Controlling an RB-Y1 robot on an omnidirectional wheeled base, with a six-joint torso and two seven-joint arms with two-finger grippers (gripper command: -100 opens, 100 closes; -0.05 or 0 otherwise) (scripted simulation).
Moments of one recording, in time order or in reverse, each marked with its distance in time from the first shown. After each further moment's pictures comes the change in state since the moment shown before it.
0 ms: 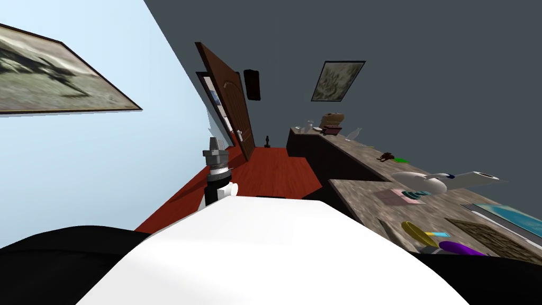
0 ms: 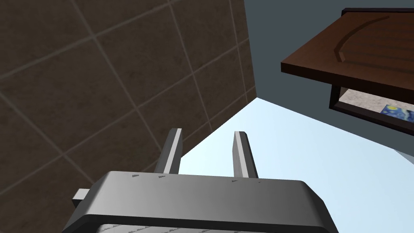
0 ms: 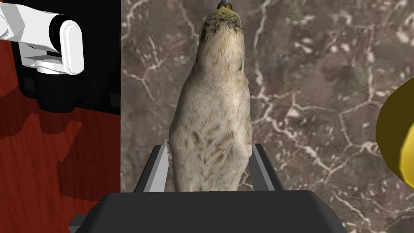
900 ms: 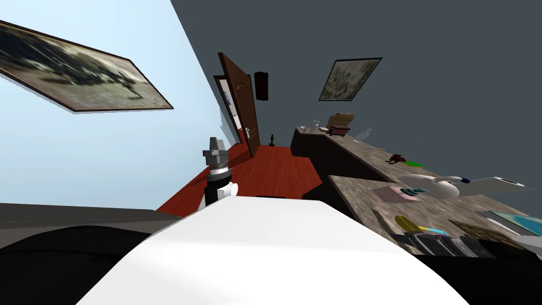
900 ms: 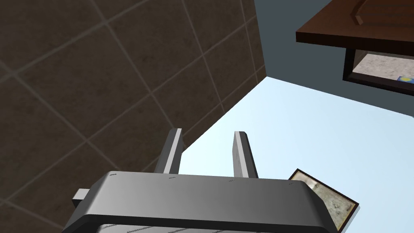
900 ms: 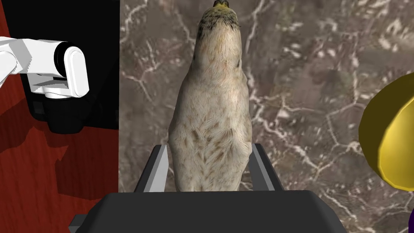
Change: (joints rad) left arm 0.000 0.000 0.000 0.000 0.000 0.000 0.000; right arm -0.040 -0.027 0.074 -0.080 -0.040 -0.014 -0.198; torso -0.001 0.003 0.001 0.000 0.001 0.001
